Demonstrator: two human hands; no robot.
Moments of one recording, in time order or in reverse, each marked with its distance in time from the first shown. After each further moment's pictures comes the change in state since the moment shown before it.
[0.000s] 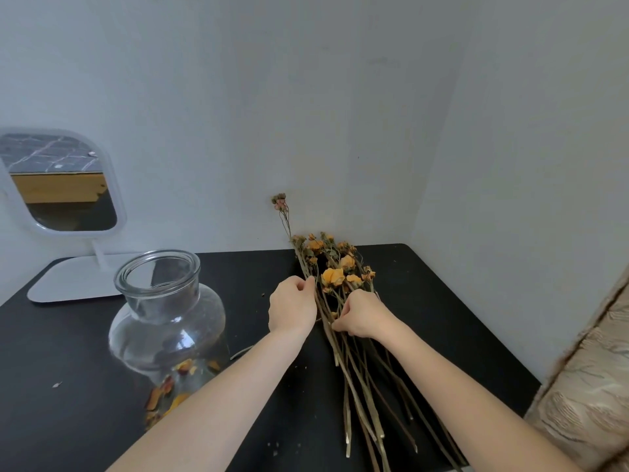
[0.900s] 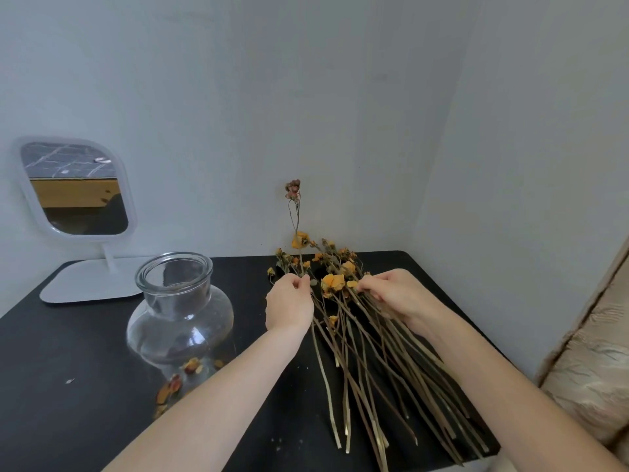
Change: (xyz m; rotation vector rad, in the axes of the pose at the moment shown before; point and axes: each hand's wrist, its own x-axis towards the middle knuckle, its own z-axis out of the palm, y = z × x) left_hand -0.006 0.009 -0.016 -0.045 0.029 0.030; right_hand -0.037 0.010 -0.053 0.638 0.063 -0.038
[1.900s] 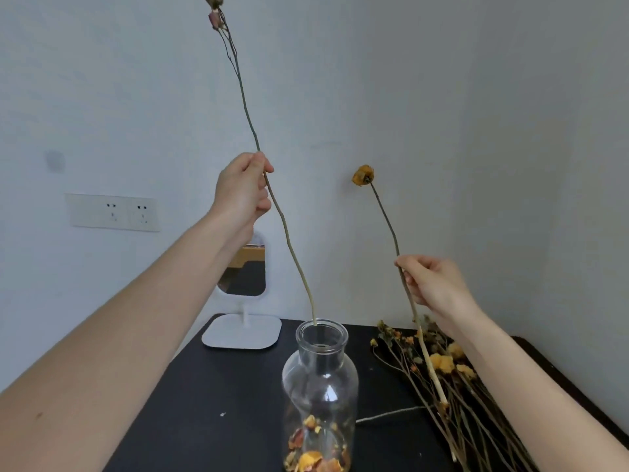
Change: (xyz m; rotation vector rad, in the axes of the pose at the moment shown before) left_hand 0.021 0.164 -0.280 -0.497 0.218 0.376; right_hand -0.023 -0.144 0.057 0.380 0.040 -0.481
